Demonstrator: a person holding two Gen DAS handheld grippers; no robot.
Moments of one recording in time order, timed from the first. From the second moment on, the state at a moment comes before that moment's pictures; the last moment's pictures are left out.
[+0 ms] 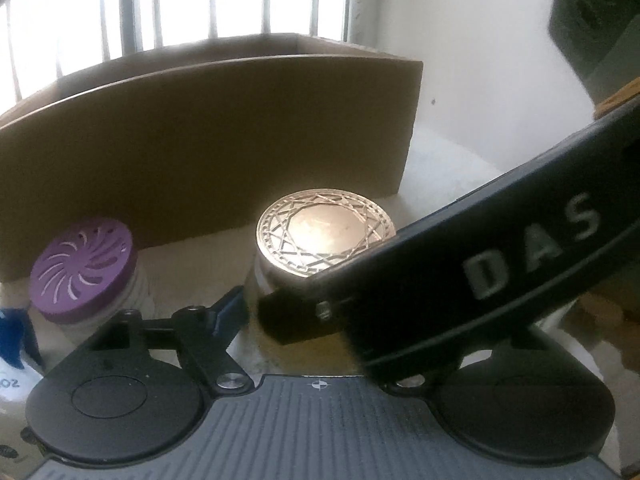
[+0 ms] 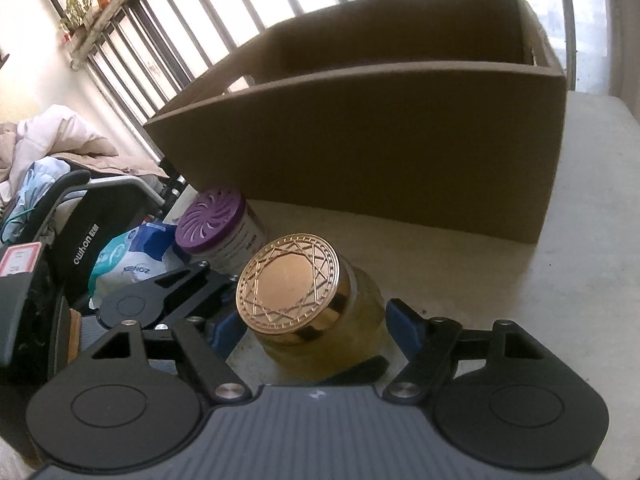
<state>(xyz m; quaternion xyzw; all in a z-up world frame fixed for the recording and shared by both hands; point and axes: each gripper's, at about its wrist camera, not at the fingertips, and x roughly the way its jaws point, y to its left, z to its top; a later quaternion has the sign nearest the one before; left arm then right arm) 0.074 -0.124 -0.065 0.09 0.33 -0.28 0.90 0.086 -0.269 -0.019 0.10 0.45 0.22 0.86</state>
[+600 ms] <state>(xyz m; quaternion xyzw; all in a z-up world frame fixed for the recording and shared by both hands) 0.065 -0.136 -0.060 0.09 0.34 -0.27 0.90 0.088 -0.266 -0.021 0.10 0.44 0.22 0.86</state>
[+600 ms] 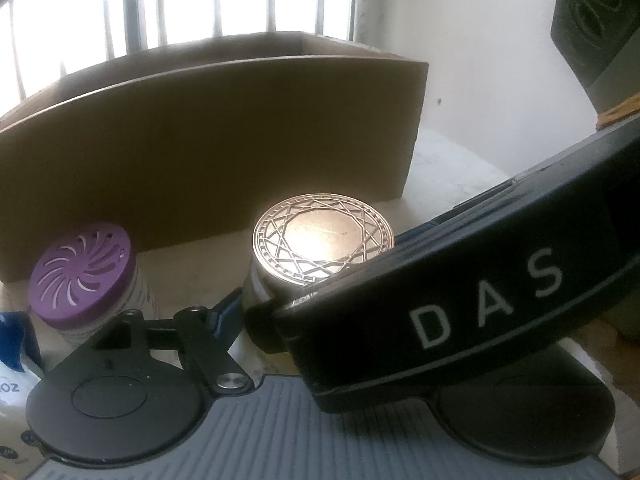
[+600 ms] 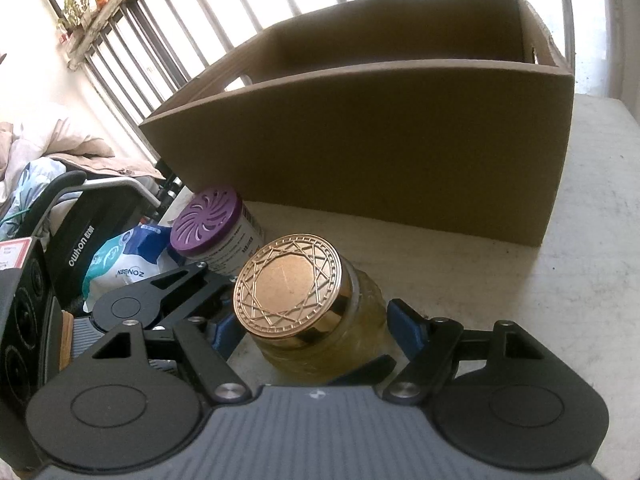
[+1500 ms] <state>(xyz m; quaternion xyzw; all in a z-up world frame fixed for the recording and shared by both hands) 0.056 -0.131 -0.049 0.08 0.33 -0.26 0.90 0.090 -0.261 -0.015 0.10 0.44 0.22 0.87</state>
